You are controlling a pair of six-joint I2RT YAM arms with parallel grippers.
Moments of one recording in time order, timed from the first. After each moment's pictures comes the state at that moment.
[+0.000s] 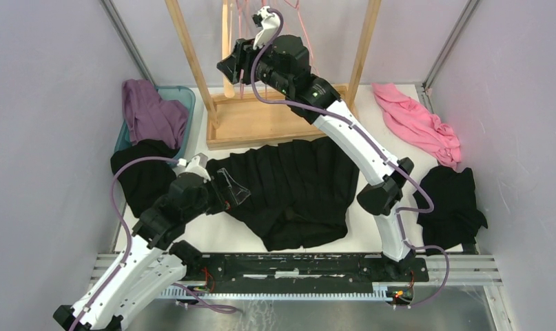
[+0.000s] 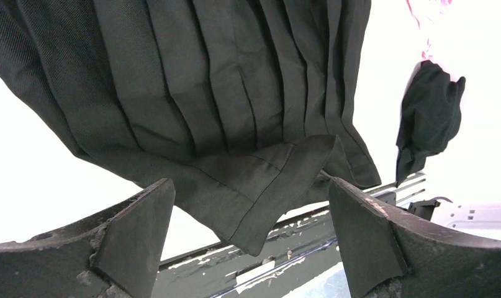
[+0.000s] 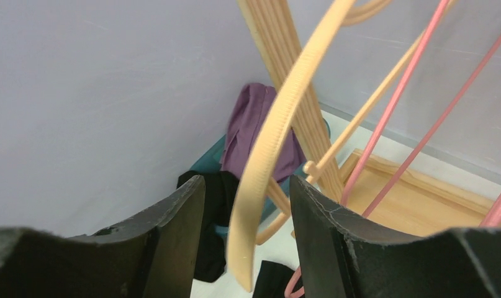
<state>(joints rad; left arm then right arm) -0.57 0.56 0.66 -0.69 0.00 -0.83 0.81 2.08 2.48 -0.36 -0.05 0.38</state>
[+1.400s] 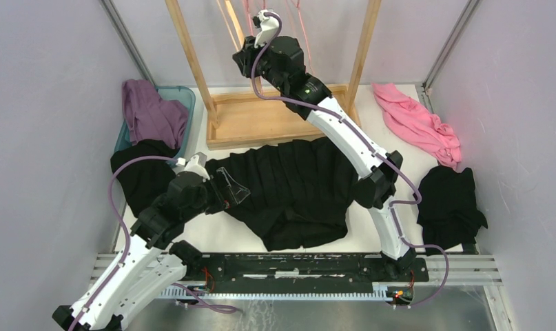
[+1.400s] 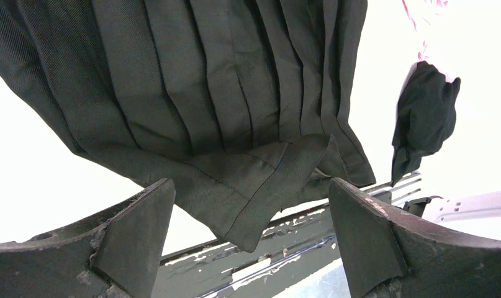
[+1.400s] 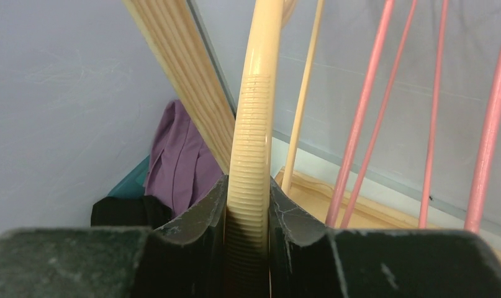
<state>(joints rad) -0.57 0.57 0.69 -0.71 0.01 -0.84 0.76 2.21 2.51 -0.27 0.09 0.24</state>
